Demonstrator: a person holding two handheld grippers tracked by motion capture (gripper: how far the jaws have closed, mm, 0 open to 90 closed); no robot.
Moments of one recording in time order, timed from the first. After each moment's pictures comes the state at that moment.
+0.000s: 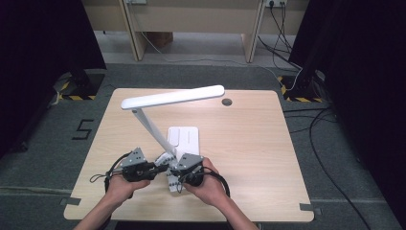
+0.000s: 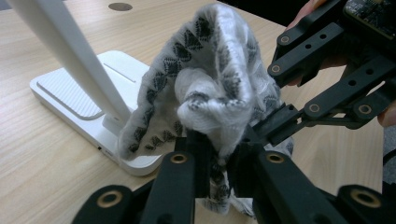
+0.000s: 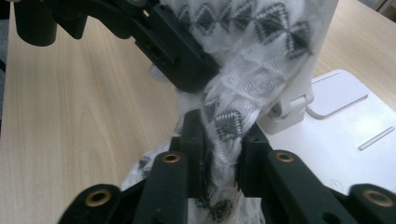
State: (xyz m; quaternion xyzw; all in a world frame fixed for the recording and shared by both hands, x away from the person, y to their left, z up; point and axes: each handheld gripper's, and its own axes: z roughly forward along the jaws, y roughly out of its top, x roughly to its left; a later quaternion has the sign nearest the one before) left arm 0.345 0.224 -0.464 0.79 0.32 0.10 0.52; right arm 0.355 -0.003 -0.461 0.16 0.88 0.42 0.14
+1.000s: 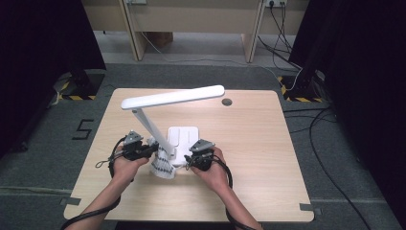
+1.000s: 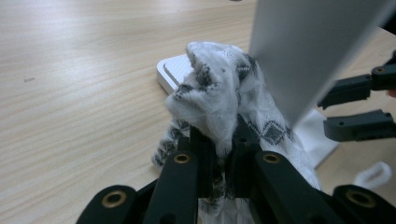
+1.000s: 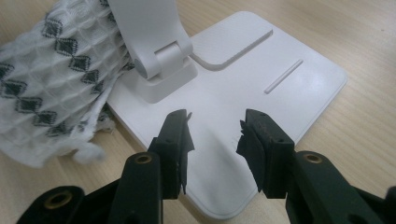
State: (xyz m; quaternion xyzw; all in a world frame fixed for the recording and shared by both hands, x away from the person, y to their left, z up) left arm 0.411 0.236 -0.480 0.74 0.46 0.17 0.46; right arm 0.412 -0.028 -0.493 0.30 0.85 0.39 0.18
